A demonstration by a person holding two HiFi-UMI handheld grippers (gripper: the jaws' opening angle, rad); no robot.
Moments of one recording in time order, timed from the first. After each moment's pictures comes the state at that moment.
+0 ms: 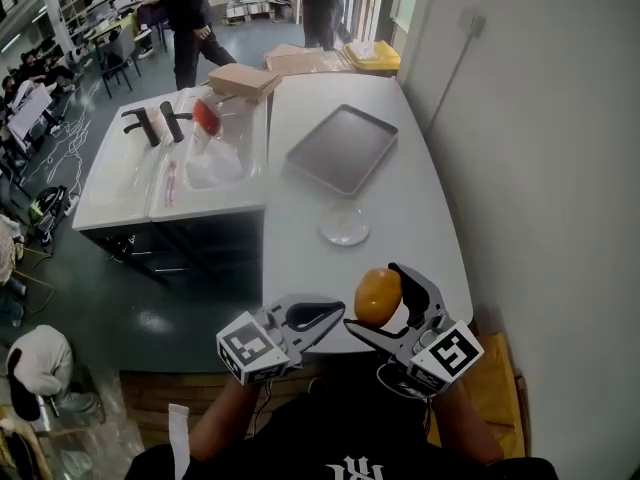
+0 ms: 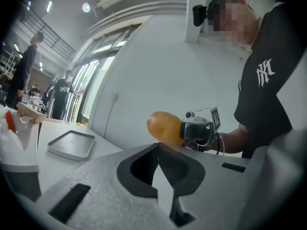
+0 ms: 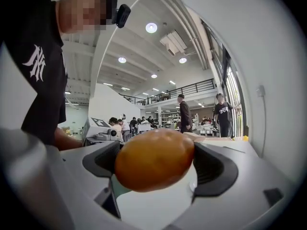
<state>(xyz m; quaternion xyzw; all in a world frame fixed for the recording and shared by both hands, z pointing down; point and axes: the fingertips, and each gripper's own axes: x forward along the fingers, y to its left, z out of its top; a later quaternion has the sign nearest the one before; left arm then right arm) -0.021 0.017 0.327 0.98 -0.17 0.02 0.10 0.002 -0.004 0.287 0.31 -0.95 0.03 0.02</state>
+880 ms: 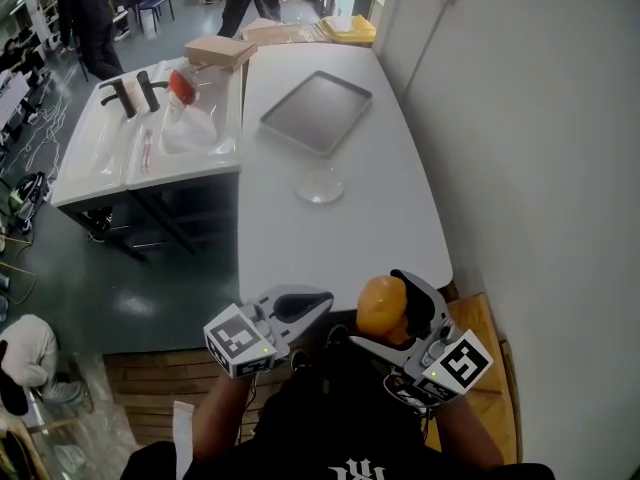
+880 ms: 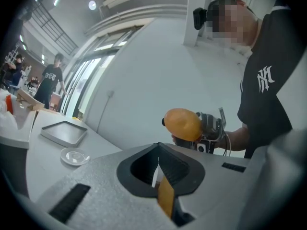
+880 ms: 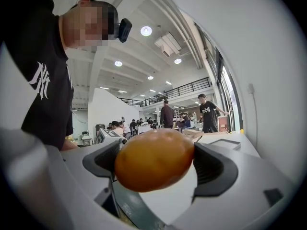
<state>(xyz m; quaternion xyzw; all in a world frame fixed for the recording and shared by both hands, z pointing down) 0.000 0.090 0.350 0.98 -0.15 0.00 0.13 0.039 0.100 0.292 0.33 -0.94 0.07 0.01</state>
